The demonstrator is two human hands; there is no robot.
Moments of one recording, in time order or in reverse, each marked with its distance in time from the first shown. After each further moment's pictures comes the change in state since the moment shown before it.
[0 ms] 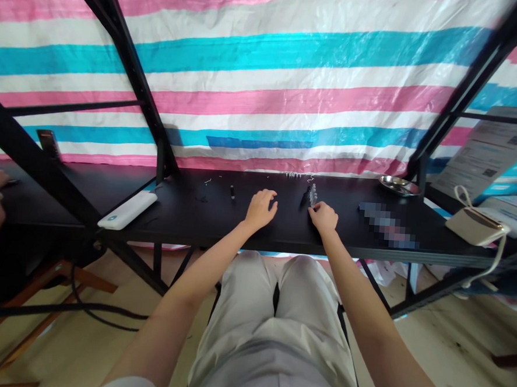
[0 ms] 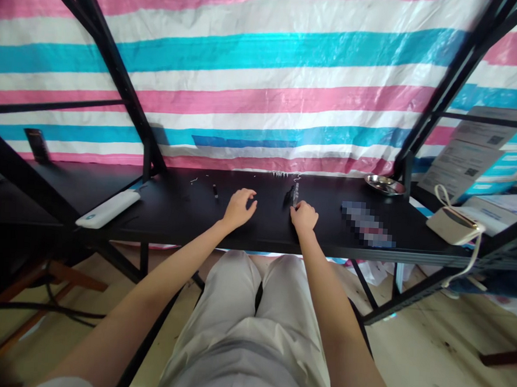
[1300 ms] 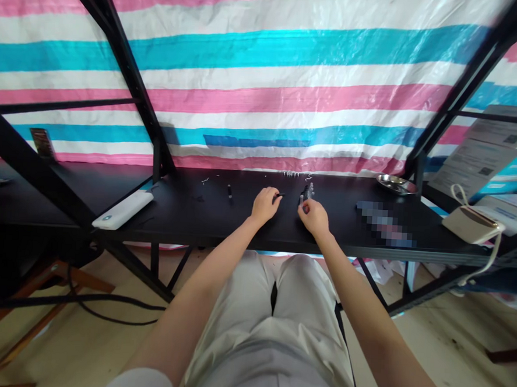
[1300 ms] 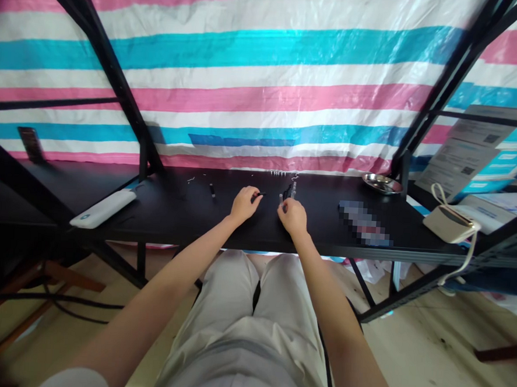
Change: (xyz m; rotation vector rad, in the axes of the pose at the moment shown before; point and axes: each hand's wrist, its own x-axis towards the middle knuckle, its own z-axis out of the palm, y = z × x) left_hand 0.018 0.001 0.033 -0.064 0.039 -0.040; right_hand -0.018 -0.007 -0.003 0.123 0.105 -0.400
